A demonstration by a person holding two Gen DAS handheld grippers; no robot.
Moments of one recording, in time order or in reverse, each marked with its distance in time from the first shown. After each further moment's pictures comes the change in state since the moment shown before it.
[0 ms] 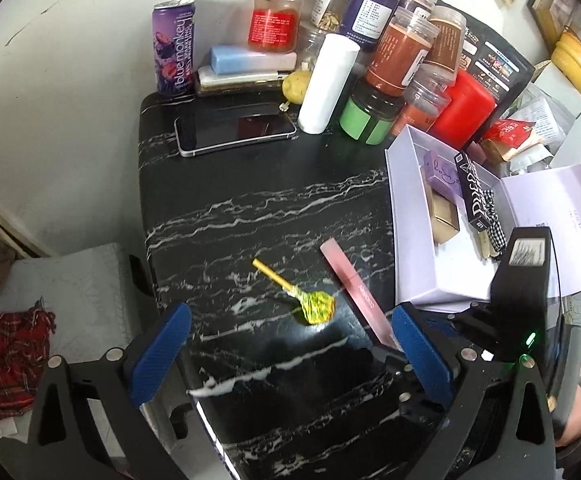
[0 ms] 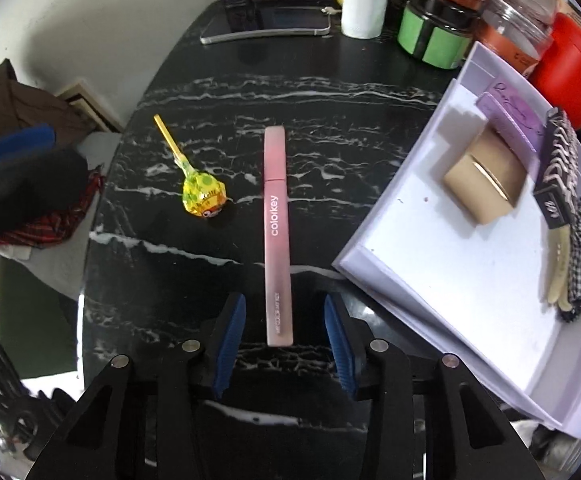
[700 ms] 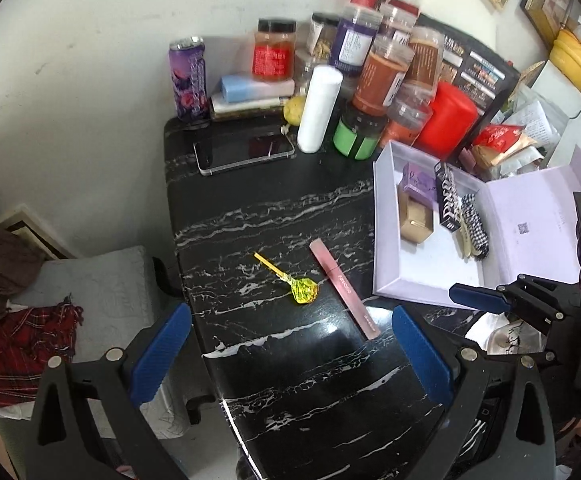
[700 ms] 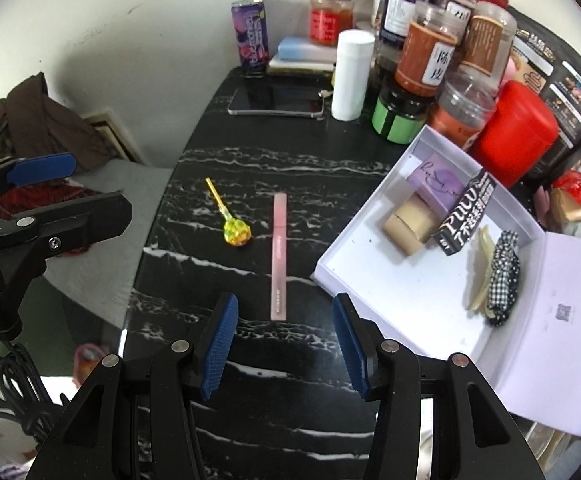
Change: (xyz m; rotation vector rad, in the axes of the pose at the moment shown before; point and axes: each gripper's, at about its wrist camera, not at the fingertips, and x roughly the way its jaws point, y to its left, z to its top) left arm -0.059 -0.024 -0.005 0.001 -0.011 0.065; right arm -0.106 0.005 -0.018 -0.046 -0.171 -0.032
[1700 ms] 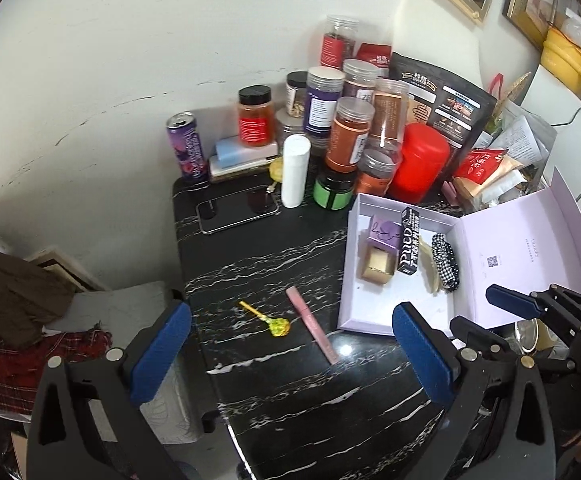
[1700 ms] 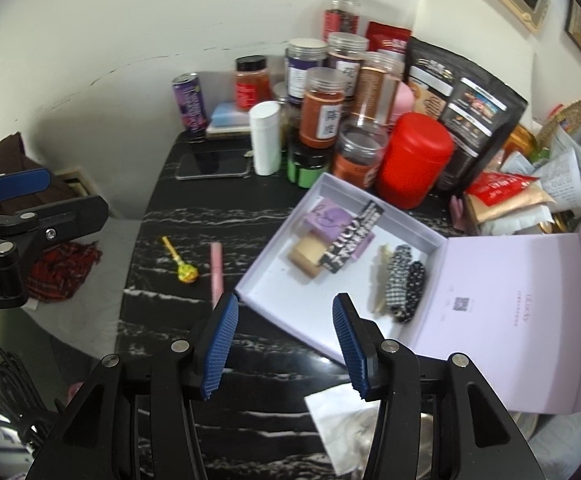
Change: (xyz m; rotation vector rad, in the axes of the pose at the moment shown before) left arm -0.085 -0.062 0.042 0.040 -0.092 0.094; right arm -0.104 -0.048 0.002 0.107 -0.131 -0.104
